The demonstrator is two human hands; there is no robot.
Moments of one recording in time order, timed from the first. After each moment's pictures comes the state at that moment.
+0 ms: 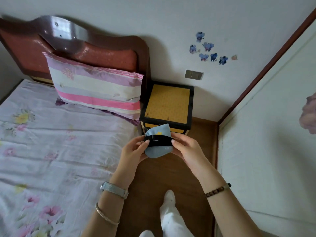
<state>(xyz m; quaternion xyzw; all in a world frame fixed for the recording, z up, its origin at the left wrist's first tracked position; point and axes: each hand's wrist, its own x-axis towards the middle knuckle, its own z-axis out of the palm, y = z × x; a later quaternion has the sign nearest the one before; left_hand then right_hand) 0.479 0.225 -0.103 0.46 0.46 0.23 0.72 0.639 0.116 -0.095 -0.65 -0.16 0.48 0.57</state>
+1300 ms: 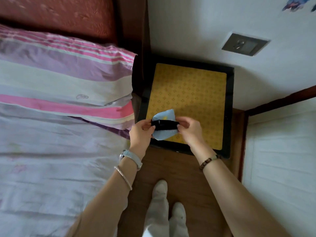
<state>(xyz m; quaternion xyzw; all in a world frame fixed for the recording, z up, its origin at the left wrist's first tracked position) 0.692 0.524 -0.413 0.53 0.60 0.07 0.59 0.825 0.428 -0.399 -0.83 -0.10 0.41 0.38</state>
